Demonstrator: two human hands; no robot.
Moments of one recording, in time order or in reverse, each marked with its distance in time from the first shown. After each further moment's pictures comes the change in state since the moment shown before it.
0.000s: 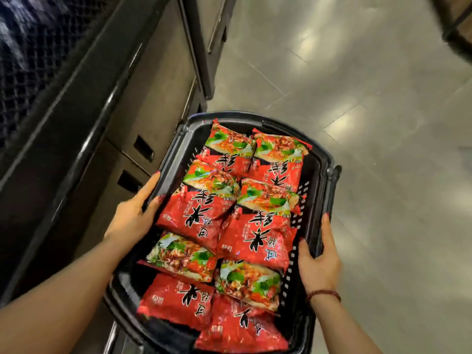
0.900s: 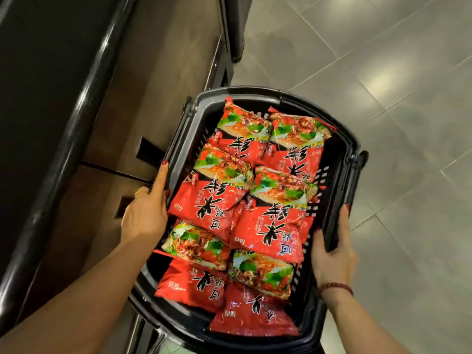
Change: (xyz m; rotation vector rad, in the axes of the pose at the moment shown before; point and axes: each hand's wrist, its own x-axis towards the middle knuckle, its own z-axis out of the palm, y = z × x) left_hand 0.142 -0.056 0.036 0.470 0.042 -0.029; right_hand 0.096 0.004 0.151 -0.170 -0.059 0.027
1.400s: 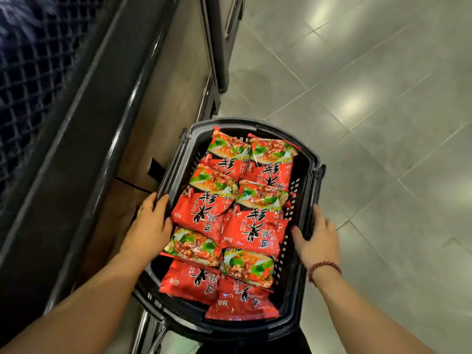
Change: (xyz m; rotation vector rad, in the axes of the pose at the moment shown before) left_hand -0.027 -0.005 -0.042 -0.131 -0.148 0.103; right_hand -0.007 -0.059 -0.043 -0.368 -0.187 -0.055
